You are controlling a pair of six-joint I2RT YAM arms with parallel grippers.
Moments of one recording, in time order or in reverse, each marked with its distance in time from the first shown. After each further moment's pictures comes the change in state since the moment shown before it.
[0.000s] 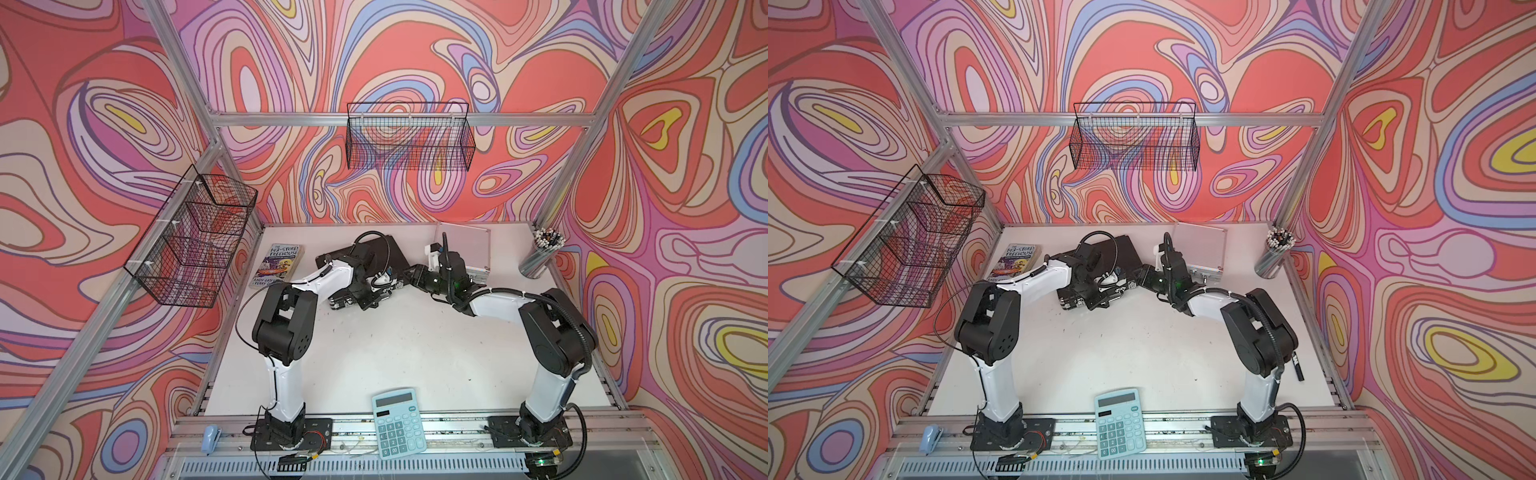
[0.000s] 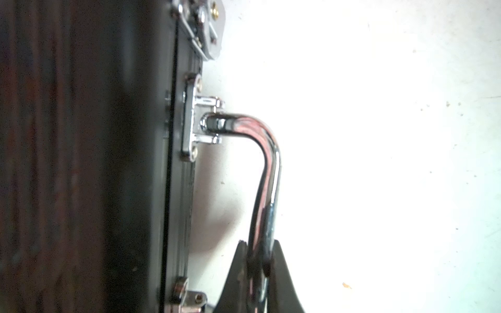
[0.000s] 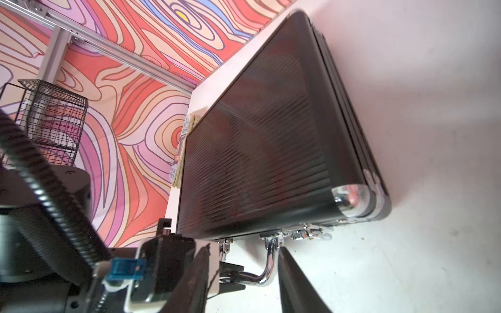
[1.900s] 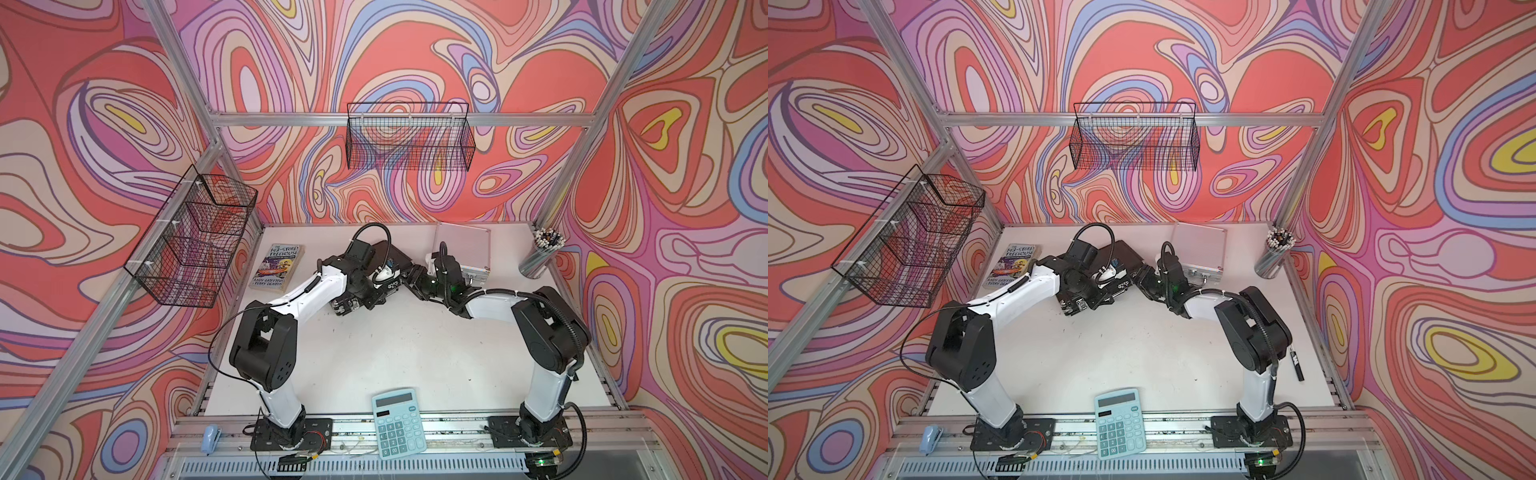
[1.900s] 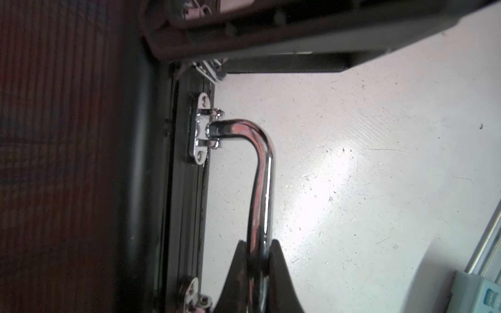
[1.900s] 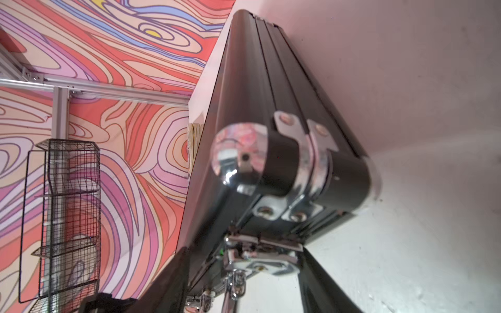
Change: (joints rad) left arm -0.053 -0.216 -0.074 0.026 0.056 -0.193; right arm 0.026 0.062 -0.008 0.053 0.004 0.338
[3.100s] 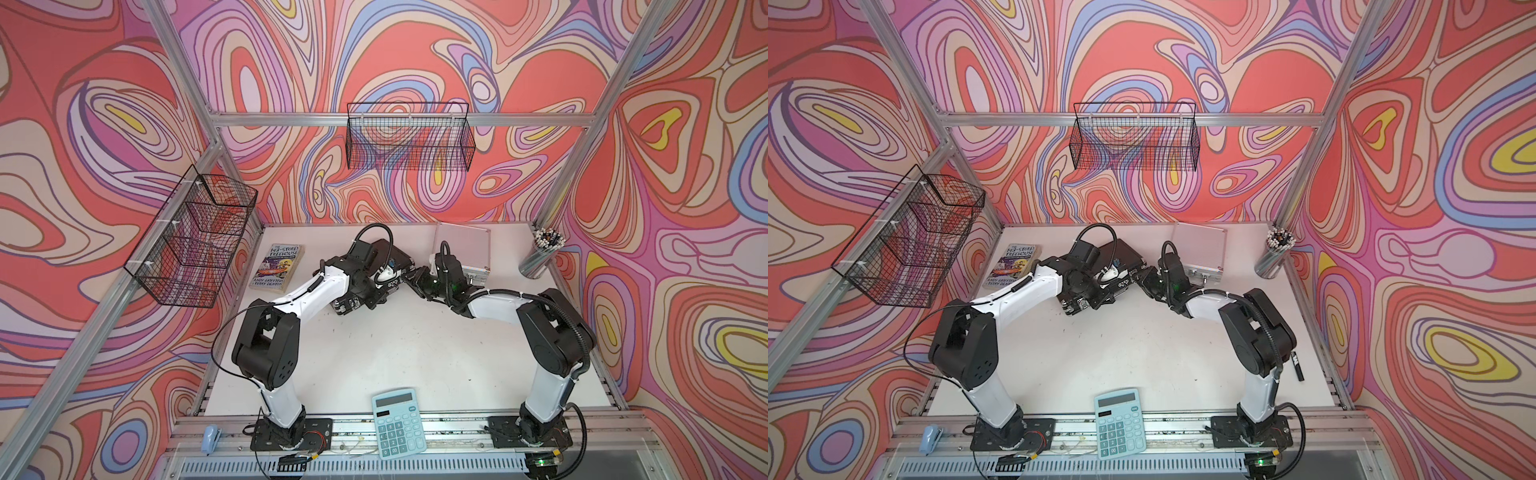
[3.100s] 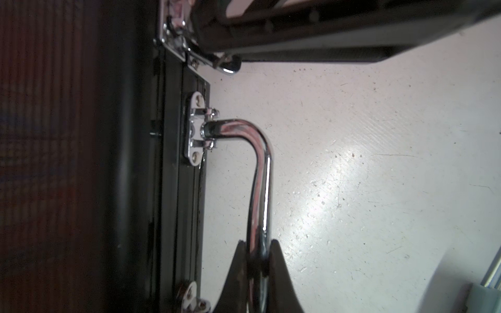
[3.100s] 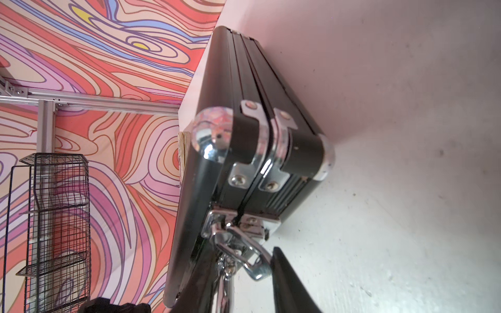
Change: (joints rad) left arm -0.013 0.016 0.000 0.025 -0.031 -0.010; right arm -0.004 -0.040 0.001 -0.083 0.050 -0.004
